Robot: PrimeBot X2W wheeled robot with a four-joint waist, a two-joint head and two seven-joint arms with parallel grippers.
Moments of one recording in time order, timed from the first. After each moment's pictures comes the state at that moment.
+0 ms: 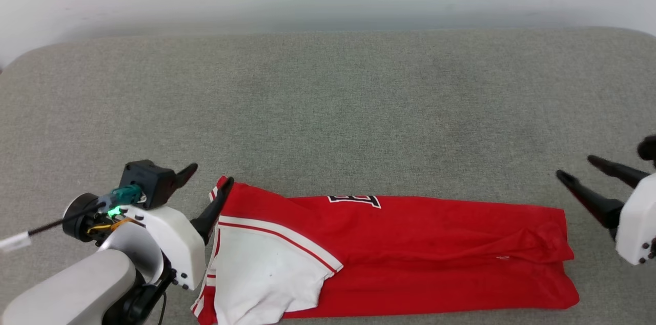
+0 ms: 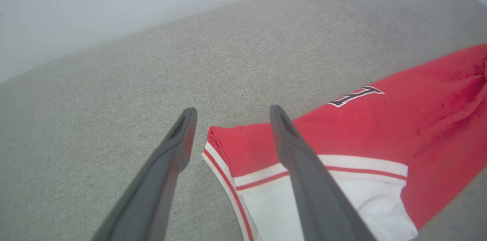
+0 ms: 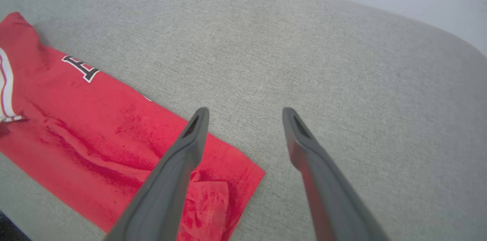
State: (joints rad) left arm -0.62 0.88 -1.09 0.01 -1.03 0.25 -0.06; right arm -0.49 -0.88 0.71 0.25 0.95 0.13 0.14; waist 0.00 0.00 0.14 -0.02
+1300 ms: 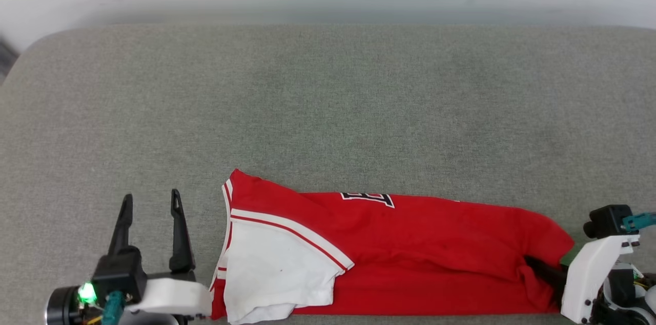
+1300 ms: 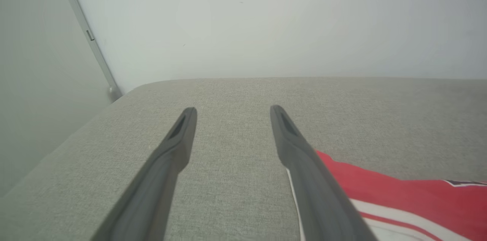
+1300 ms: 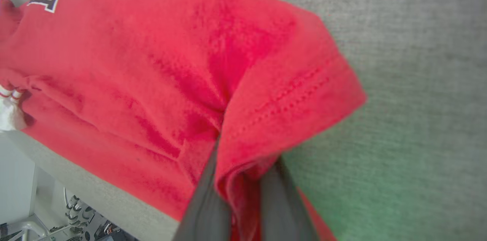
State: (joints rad) left arm 0.00 0.25 -0.16 0.01 -0.24 0.27 -0.26; right arm -0.27 -0.62 0.57 0.43 1.06 0.13 0.34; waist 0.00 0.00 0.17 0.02
